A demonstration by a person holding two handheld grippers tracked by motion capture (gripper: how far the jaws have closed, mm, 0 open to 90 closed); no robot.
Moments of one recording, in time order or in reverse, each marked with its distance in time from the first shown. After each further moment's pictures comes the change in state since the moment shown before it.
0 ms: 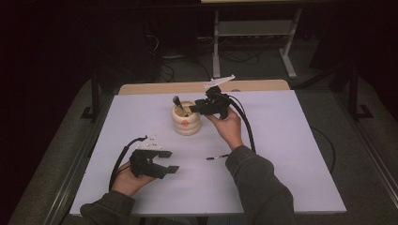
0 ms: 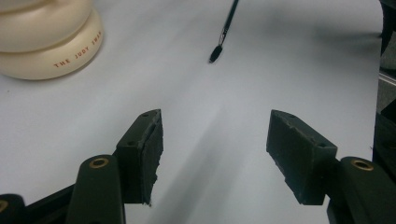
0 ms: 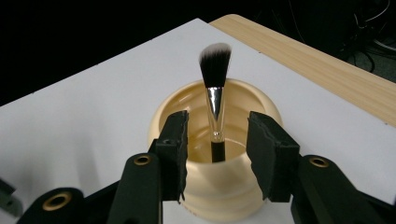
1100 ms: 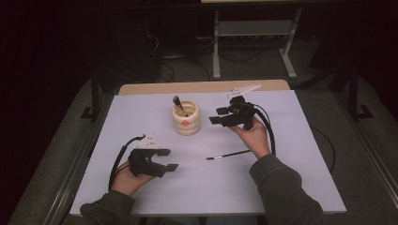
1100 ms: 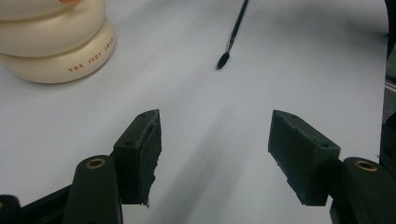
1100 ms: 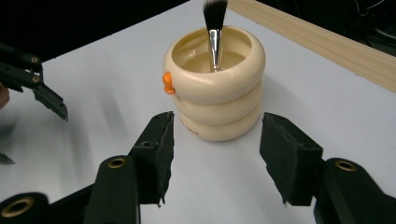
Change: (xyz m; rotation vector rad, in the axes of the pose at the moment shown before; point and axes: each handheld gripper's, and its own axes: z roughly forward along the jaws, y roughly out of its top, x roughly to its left) left arm 0.002 -0.001 -0.003 -0.030 0.020 -0.009; right arm -0.003 -0.040 -0.066 0.035 0.015 -0.014
